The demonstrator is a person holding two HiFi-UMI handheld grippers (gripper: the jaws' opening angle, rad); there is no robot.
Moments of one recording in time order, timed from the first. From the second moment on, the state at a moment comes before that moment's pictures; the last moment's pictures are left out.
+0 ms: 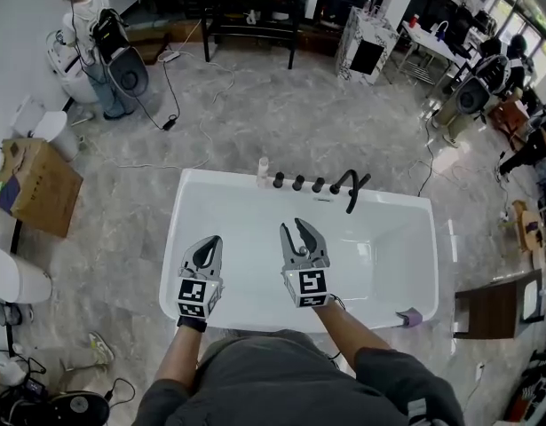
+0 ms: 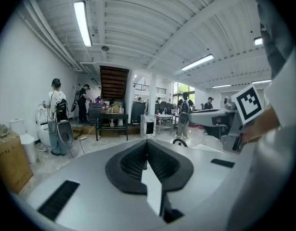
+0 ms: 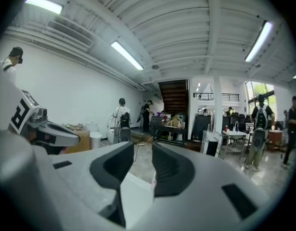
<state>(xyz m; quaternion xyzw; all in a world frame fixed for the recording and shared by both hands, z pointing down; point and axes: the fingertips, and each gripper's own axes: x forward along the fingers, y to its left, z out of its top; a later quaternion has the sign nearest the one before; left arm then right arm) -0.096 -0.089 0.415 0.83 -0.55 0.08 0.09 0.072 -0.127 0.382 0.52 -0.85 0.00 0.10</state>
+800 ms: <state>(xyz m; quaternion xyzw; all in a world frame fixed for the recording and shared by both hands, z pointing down) -0.083 -0.072 0.396 0.84 -0.53 0.07 0.07 0.095 -0.056 0.374 0.54 -0.84 0.00 0.09</state>
